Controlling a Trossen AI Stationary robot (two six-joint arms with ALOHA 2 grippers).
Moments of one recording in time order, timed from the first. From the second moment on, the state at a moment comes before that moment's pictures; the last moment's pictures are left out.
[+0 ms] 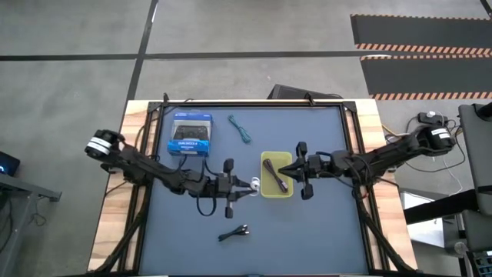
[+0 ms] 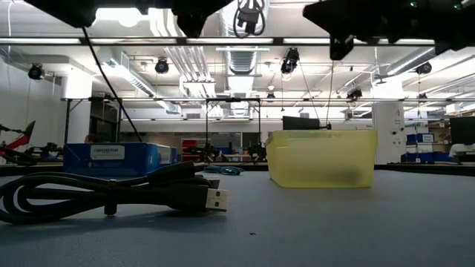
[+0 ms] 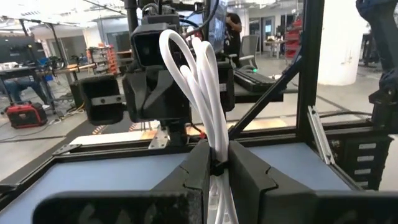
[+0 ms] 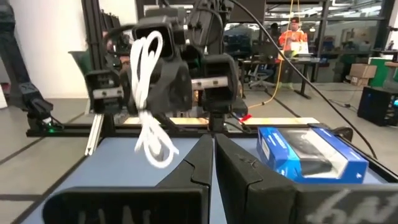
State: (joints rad) left arm -0.33 1.57 0.76 0.89 -0.33 0.09; right arm 0.17 1.18 0.38 0.87 0.10 0.00
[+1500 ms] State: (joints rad) left arm -0.26 1.62 0.73 0.96 -0.35 0.09; right arm 0.17 1.44 0.62 0.85 0.08 0.10
